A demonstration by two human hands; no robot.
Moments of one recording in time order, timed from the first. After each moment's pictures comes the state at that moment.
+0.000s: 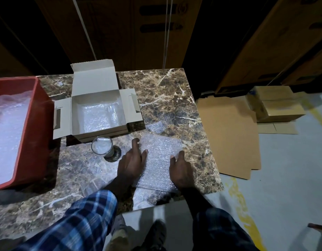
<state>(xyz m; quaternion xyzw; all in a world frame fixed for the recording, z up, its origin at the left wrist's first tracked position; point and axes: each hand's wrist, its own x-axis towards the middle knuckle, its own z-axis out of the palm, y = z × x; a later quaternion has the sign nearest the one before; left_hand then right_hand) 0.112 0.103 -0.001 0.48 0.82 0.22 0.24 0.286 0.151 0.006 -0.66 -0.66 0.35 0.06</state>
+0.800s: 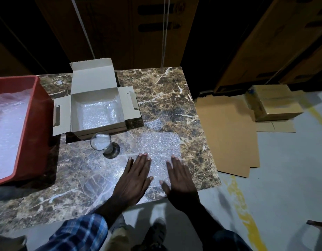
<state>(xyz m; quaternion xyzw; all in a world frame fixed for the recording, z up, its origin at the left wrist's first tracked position) 0.128 0.031 -0.036 0.74 0.67 0.08 0.07 0.340 0.092 -0.040 -0.42 -0.89 0.09 0.13</state>
